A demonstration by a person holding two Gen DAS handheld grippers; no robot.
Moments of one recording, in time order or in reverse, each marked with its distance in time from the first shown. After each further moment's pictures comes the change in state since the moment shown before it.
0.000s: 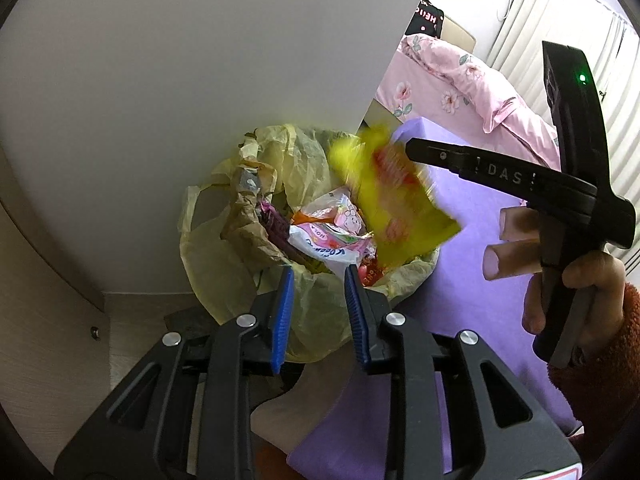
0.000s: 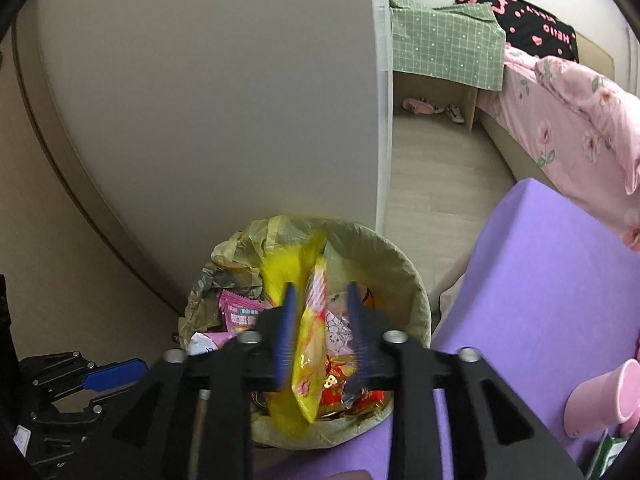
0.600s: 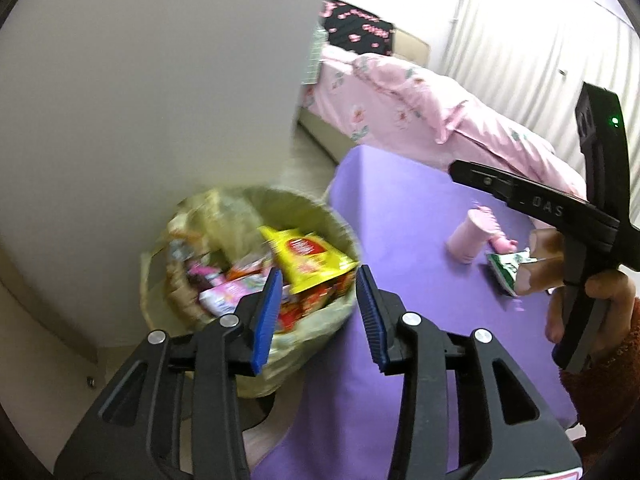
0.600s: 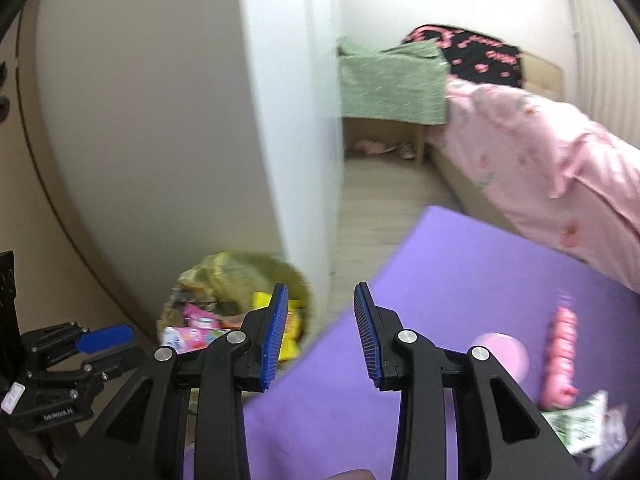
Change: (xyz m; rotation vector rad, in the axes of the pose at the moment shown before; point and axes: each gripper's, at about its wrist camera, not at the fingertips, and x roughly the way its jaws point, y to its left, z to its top) left arm -0.027 -0.077 0.021 0.161 -0.114 -0.070; right arm -0.129 -0.068 -0.027 0.069 -0.186 -0.150
